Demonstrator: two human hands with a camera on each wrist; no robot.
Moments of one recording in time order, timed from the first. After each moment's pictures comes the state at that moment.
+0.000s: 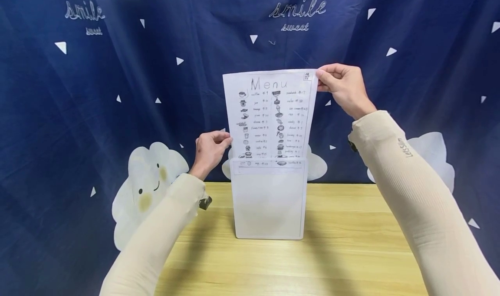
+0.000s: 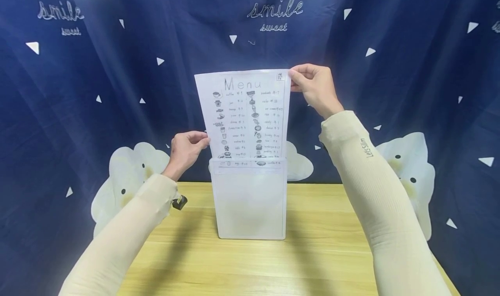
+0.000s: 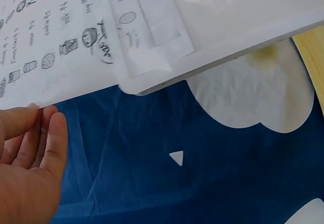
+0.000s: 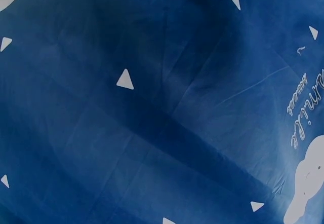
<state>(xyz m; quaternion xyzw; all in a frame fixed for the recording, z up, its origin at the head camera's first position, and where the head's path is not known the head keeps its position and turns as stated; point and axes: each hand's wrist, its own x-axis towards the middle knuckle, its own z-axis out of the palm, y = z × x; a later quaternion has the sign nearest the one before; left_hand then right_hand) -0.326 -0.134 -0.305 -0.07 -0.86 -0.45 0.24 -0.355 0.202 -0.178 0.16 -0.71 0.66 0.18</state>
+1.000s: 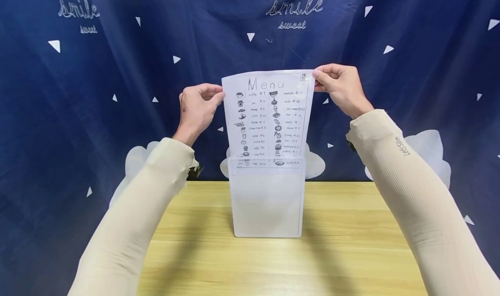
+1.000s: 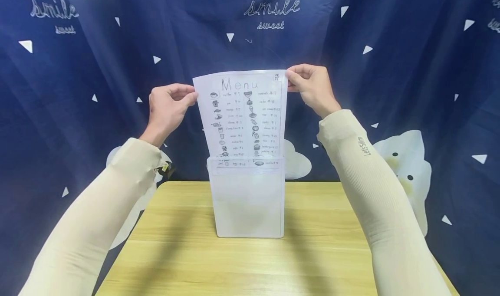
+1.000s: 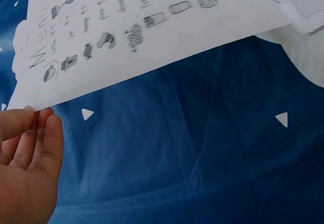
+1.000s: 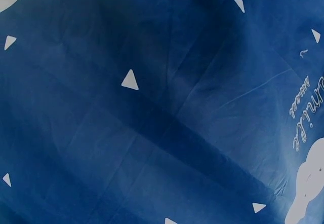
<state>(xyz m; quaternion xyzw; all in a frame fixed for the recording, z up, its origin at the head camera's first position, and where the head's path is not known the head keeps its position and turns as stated) -0.325 -0.125 -0.196 -0.11 -0.83 -0.43 0.33 -0.357 0.205 -0.180 0.16 -0.73 0.64 0.16</state>
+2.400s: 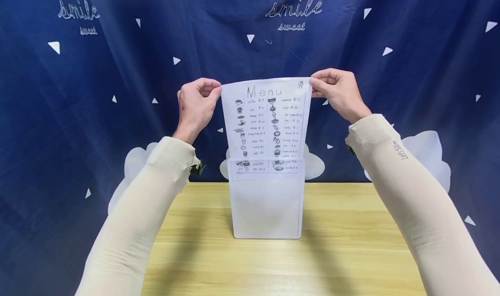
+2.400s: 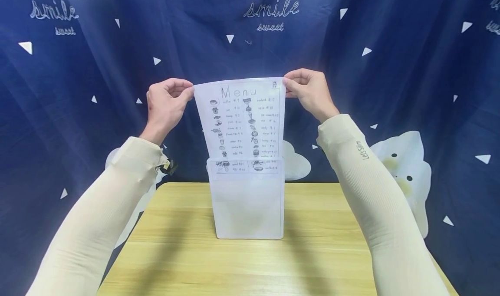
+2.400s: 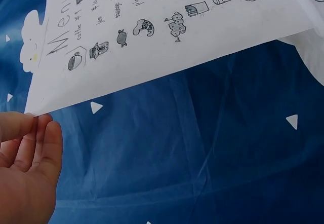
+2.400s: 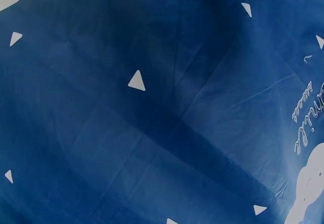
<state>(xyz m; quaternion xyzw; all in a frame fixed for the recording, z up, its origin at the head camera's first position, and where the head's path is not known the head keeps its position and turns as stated) -0.327 -0.124 -0.189 -0.11 -0.81 -0.44 0.36 -0.354 0.205 -0.187 0.16 -0.76 0.60 0.17</state>
